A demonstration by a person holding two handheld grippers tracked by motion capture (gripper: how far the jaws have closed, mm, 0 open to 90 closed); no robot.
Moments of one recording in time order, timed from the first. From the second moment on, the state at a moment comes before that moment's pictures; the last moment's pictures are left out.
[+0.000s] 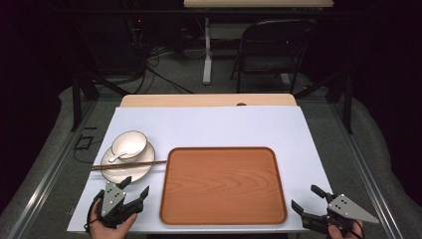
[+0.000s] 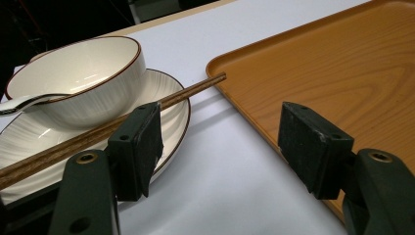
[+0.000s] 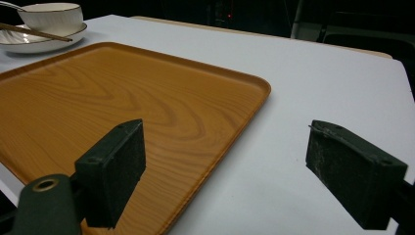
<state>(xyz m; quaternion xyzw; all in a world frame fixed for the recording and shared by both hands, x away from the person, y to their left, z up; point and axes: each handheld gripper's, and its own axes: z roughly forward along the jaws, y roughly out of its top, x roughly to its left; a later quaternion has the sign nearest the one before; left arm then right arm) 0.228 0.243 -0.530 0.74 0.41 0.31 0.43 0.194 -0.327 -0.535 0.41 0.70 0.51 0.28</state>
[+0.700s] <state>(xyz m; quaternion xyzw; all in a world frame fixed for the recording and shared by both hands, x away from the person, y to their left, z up) 0.225 0.253 -0.510 0.77 0.39 0.33 0.38 0.193 -0.328 -0.534 0.41 0.69 0.52 0.28</state>
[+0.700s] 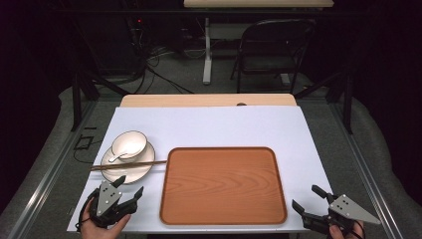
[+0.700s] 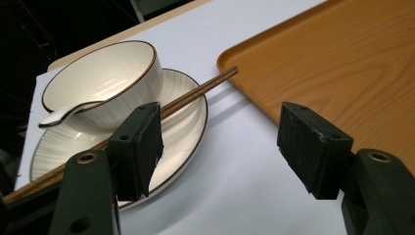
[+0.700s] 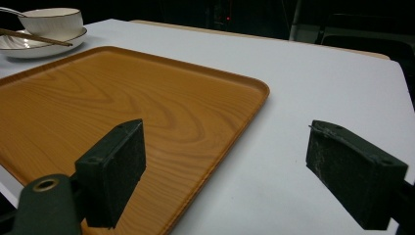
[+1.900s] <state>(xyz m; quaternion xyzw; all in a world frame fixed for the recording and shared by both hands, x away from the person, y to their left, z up) 0.256 0.284 -0.488 0.87 0.25 0.38 0.18 0.195 -0.328 -0.535 0.42 0.69 0.52 0.28</state>
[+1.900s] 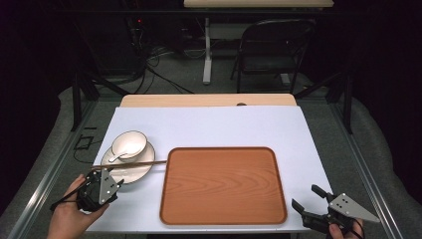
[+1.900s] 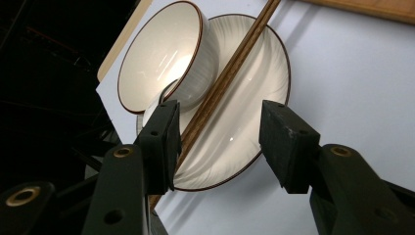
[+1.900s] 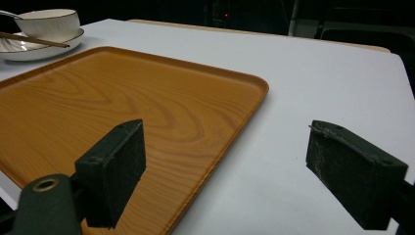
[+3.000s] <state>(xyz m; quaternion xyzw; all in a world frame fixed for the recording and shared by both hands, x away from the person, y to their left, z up) 0.317 0.302 -0.518 0.92 0.19 0.35 0.08 0.196 -0.329 -0.535 0.42 0.69 0.52 0.27</state>
